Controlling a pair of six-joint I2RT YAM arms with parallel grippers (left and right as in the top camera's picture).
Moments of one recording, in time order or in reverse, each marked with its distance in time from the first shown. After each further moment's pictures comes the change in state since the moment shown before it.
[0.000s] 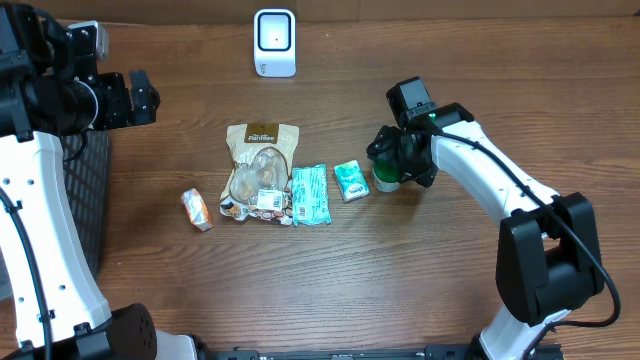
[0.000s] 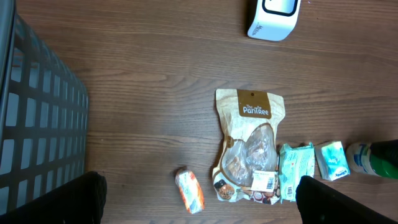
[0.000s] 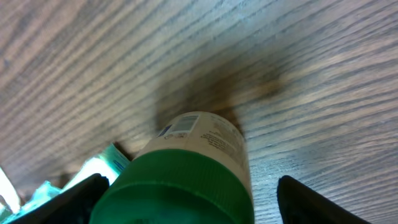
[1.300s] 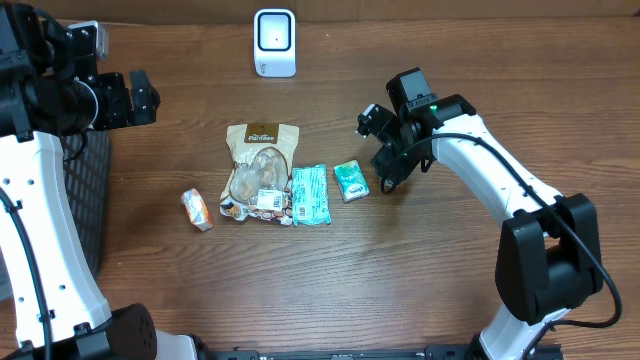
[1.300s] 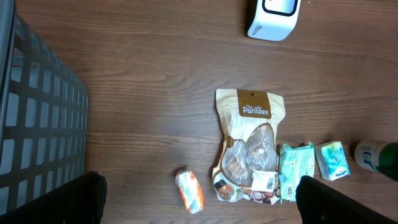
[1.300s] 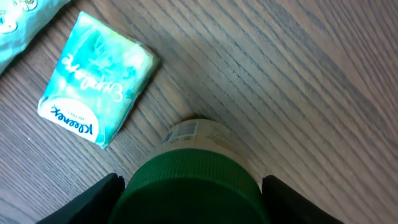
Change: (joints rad) left arm 0.000 0.000 0.000 0.000 0.000 0.000; right arm 0.000 0.005 0.071 -0.047 -0.059 -1.359
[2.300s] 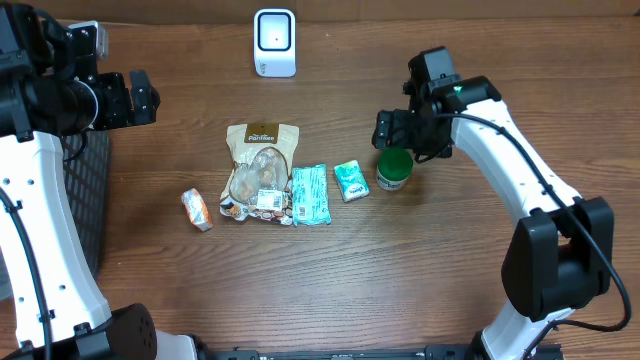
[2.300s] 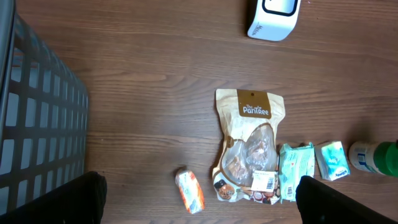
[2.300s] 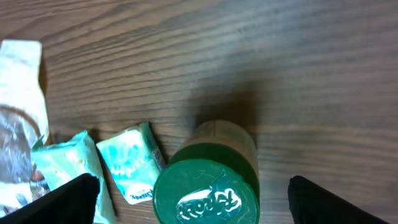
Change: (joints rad) left arm 0.000 0.000 0.000 0.000 0.000 0.000; right arm -0.077 0.000 0.103 -0.077 -0.080 0.938
